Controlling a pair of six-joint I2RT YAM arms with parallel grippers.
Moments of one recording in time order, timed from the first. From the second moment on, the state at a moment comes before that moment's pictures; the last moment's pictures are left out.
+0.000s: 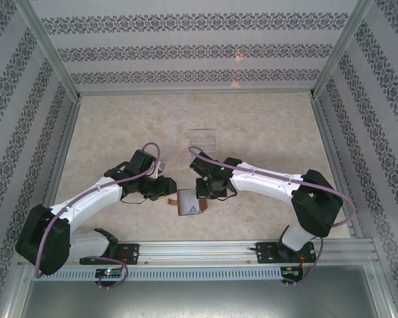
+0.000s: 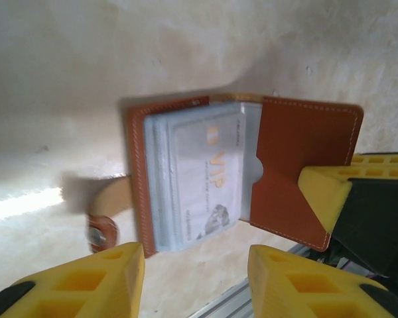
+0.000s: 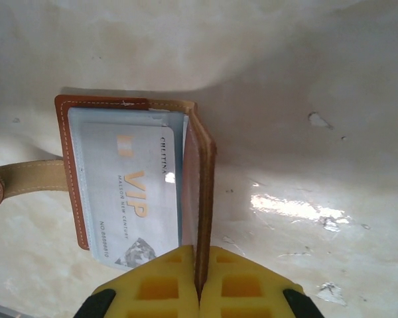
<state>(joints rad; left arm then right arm) -0.52 1.25 0.68 -0.50 0.50 -0.77 0.91 1.60 1.04 -0.69 -0.09 0.90</state>
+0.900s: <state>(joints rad) -0.58 1.50 0.71 -0.39 0.38 -0.74 0.90 1.59 1.00 -0.62 -0.12 0.91</state>
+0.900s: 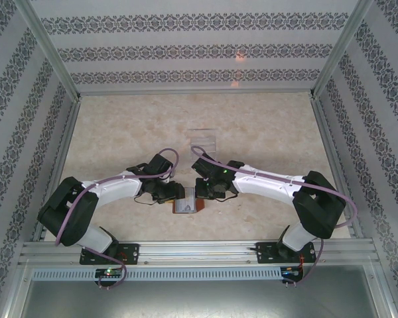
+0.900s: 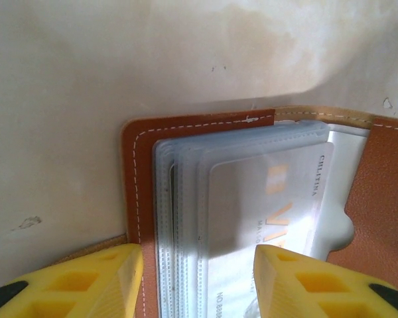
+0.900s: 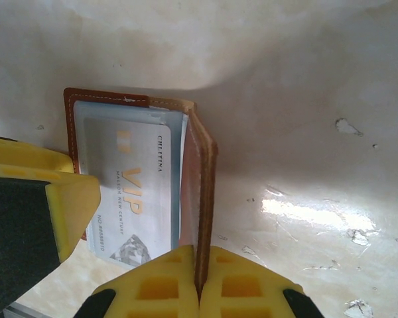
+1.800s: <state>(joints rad) -0.58 1.49 0.68 -0.37 0.37 -0.74 0.90 1.82 1.13 -0.85 0.08 0.77</state>
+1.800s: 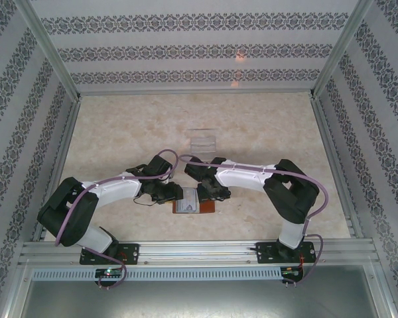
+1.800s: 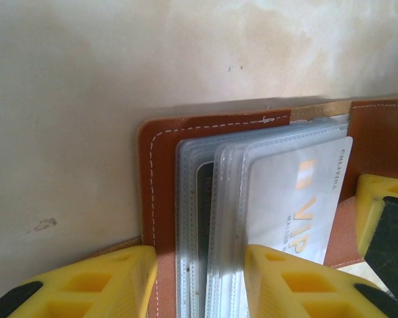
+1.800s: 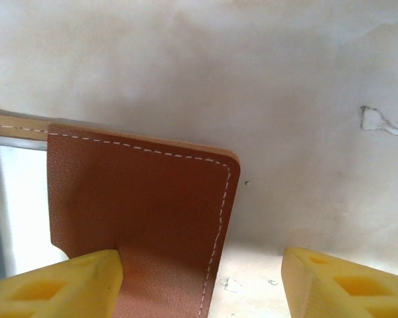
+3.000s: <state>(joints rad) -0.58 1.49 0.66 -0.36 0.36 -0.74 0.90 1.60 1.14 -0.75 -0.09 0.82</state>
